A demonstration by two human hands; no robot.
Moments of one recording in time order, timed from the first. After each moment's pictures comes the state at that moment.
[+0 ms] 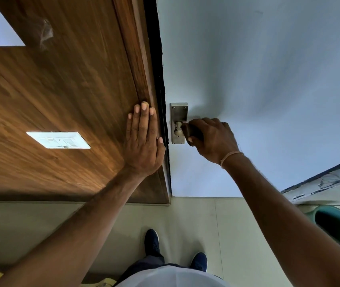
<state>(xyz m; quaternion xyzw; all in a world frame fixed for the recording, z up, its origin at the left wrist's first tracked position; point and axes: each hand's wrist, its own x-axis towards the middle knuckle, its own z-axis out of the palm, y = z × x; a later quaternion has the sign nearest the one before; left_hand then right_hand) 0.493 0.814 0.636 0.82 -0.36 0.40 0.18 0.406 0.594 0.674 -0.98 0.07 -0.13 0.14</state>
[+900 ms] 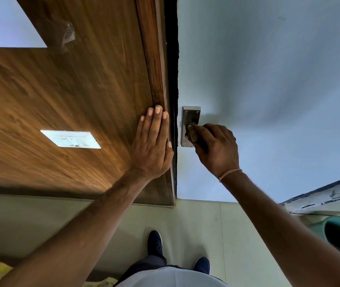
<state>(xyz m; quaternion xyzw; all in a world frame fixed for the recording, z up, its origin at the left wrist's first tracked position) 0.497 0.823 0.636 0.83 -0.38 0.38 0.17 0.411 0.613 0.639 -0.94 0.05 -0.31 0.11</state>
